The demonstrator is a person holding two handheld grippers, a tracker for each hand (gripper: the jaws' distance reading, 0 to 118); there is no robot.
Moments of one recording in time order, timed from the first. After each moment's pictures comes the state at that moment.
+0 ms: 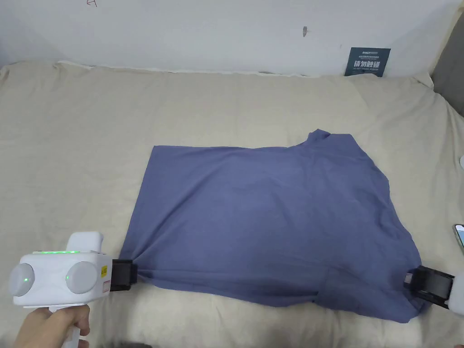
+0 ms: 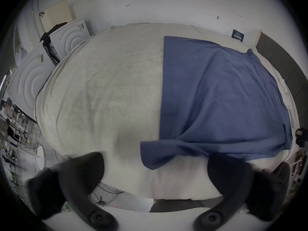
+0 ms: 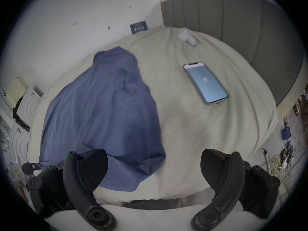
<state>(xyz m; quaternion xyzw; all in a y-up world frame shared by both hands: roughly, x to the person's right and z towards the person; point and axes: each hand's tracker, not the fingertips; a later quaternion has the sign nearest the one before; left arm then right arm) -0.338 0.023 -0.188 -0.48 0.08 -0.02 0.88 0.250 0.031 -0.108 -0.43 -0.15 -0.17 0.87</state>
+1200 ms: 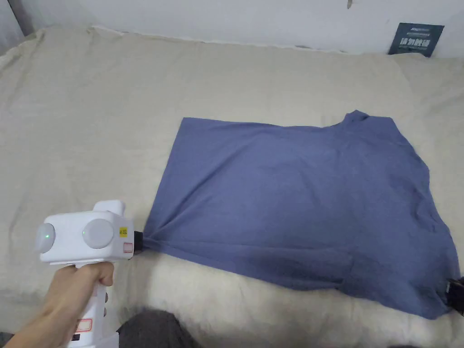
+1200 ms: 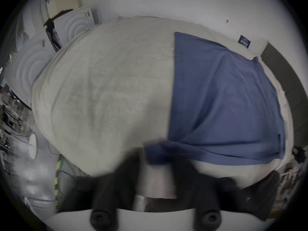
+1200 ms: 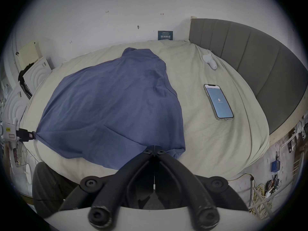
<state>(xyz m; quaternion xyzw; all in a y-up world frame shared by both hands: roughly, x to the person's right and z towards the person) -0.345 0.012 -0.193 -0.51 0.05 0.08 0.86 0.202 0.045 -0.098 -0.42 -0.09 -0.05 0.90</state>
